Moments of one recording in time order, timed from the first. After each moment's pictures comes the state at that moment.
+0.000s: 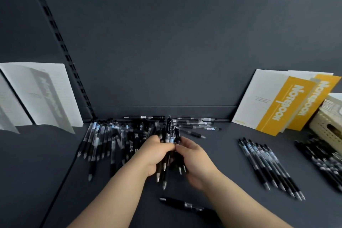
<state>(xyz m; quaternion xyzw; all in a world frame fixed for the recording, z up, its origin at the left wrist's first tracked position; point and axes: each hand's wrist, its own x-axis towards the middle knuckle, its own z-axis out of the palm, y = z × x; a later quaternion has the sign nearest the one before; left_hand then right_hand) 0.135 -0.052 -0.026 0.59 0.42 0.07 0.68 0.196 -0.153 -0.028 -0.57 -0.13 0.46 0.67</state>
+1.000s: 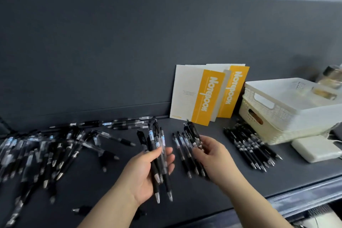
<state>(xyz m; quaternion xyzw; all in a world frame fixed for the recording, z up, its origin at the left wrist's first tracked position) 0.200 -0.207 -0.005 0.34 0.34 0.08 0.88 0.308 -0.344 -0.016 -0.81 -0.19 0.19 0.52</state>
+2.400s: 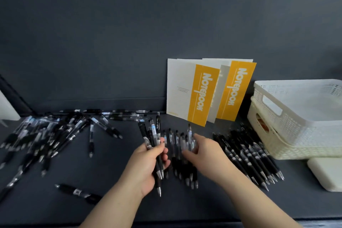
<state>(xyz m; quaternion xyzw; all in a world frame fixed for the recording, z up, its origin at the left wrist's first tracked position) 0.259 -0.270 -0.016 0.40 0.42 0.22 0.78 0.383 -0.366 -0.031 -0.84 -0.40 0.16 0.32</state>
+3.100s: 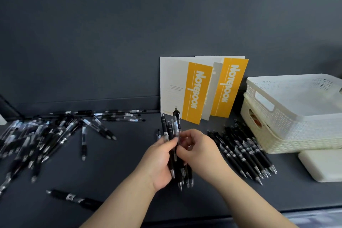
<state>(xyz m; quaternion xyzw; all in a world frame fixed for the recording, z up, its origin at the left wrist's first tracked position) 0.285 -0.285 -0.011 0.37 0.34 0.12 0.85 0.368 -0.366 -0.023 -0.80 -0.33 0.19 0.46</state>
